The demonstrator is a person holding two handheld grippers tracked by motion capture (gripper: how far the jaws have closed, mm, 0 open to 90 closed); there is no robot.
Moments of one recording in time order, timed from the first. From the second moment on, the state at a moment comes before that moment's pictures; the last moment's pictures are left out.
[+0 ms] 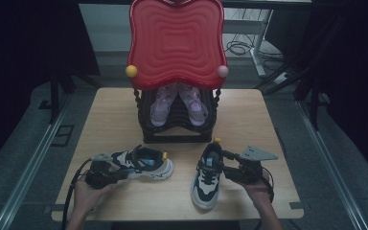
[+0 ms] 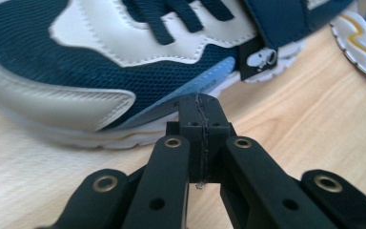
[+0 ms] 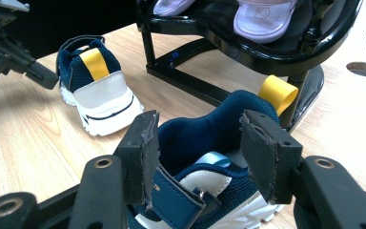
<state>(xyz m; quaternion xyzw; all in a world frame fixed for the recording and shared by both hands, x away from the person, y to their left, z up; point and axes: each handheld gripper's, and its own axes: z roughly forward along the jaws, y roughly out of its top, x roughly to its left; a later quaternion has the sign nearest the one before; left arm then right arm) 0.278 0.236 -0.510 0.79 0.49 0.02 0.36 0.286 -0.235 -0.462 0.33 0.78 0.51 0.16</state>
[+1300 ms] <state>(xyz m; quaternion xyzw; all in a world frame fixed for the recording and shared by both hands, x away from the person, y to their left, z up) 0.255 0.246 -0.469 0.76 0.48 0.07 0.43 0.318 -0.124 -0.420 0.24 0.82 0.50 0.12</state>
